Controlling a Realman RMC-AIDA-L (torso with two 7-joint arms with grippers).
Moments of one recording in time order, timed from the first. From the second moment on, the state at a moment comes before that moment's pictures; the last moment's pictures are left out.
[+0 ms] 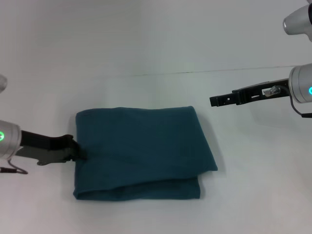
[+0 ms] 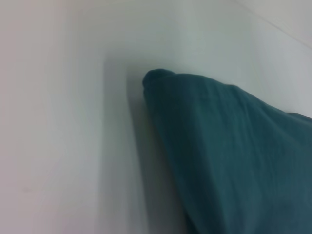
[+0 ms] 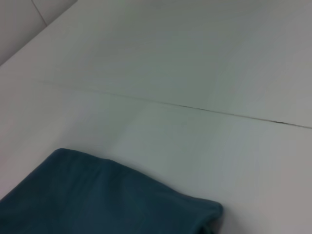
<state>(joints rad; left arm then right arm) -0.80 -1.98 0.70 0.54 2.49 1.30 -2.62 0.66 2.09 -0.87 -1.07 -2.40 -1.26 2.35</state>
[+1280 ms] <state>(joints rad) -0.38 -2.01 0.29 0.94 2.16 2.05 -1.89 0.46 2.08 -0.75 -1.23 -2.17 -1.81 1.86</state>
